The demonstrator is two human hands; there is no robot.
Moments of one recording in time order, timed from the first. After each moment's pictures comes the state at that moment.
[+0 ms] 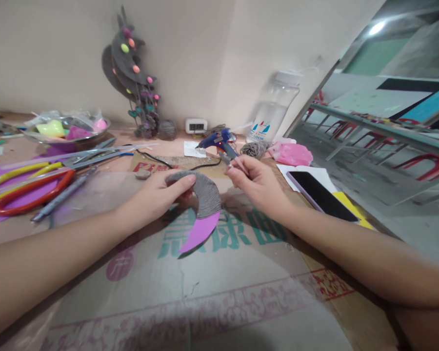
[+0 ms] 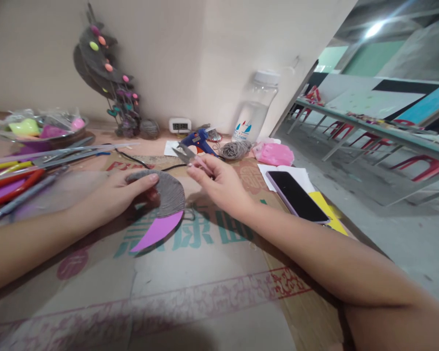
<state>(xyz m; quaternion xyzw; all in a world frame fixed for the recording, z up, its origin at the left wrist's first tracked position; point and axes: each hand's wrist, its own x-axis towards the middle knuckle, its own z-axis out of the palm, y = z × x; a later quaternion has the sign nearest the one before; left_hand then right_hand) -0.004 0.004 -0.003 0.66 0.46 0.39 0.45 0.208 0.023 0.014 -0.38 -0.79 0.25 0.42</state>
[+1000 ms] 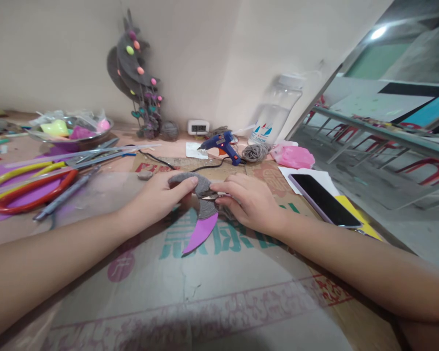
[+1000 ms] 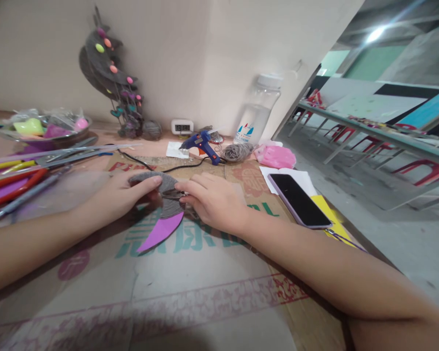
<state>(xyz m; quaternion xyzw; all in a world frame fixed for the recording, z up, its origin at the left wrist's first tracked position) -0.003 0.001 0.006 0.72 0.49 0.35 0.34 0.212 0.016 -0.001 -0.27 -0.93 -0.10 0.24</state>
